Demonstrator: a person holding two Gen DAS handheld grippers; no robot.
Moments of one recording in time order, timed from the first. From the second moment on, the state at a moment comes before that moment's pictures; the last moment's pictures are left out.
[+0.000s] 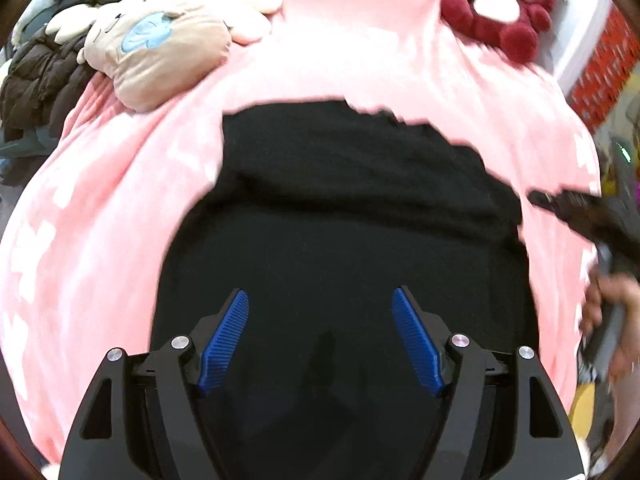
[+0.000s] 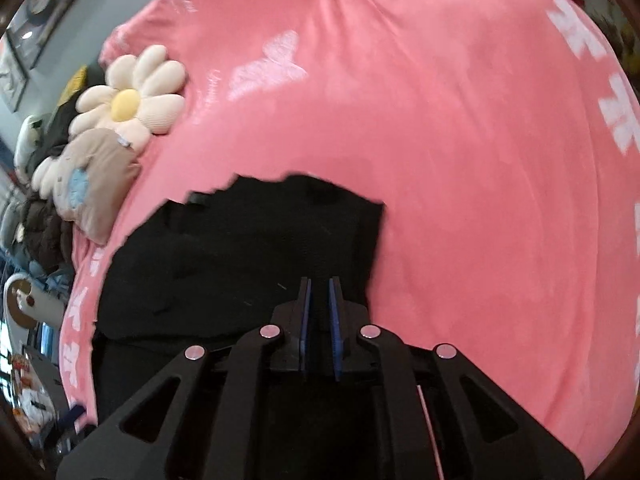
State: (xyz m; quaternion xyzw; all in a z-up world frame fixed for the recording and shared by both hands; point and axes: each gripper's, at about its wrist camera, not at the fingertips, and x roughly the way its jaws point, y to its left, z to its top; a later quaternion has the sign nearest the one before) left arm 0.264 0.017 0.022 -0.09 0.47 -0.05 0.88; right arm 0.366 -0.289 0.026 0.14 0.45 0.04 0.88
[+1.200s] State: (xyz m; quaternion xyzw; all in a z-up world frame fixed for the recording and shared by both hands) left arm 0.367 0.103 -0.035 -0.05 0.50 0.09 0.86; right arm 0.374 -0.202 0.017 0.10 0.48 0.14 0.86
